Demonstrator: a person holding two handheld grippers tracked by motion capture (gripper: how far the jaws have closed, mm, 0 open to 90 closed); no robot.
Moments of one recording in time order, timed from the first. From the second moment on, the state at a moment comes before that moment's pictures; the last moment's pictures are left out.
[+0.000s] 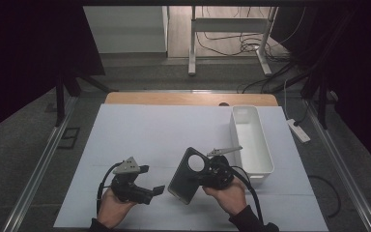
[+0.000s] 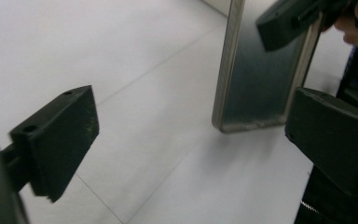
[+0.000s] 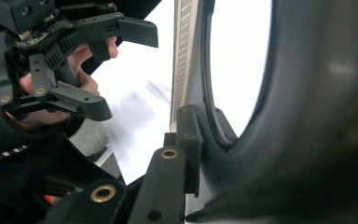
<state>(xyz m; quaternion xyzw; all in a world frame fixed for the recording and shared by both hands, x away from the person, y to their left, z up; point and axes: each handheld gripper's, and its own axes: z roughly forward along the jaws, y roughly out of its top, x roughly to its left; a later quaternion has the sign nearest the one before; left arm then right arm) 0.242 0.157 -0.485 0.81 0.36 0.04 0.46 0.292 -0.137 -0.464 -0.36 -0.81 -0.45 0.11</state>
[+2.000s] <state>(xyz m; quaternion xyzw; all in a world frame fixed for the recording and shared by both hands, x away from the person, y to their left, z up) 0.241 0.123 -0.495 0.85 0.20 -0.13 0.48 0.270 -0.116 -0.447 -0.16 -0.86 -0.47 0.13</state>
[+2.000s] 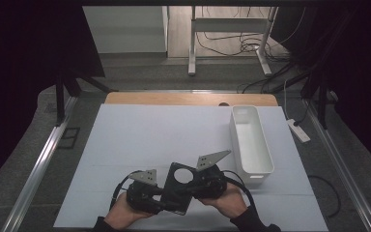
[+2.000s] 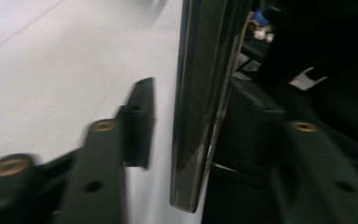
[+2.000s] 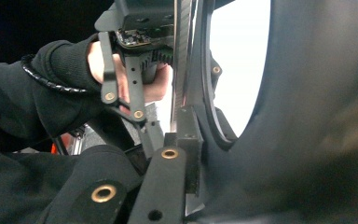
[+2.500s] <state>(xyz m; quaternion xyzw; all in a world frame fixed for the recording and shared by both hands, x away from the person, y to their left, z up) 0.241 0.124 -0.496 0.84 0.16 -0.16 0.49 0.270 -0.116 -0.447 -0.14 -0.85 -0.48 0.16</state>
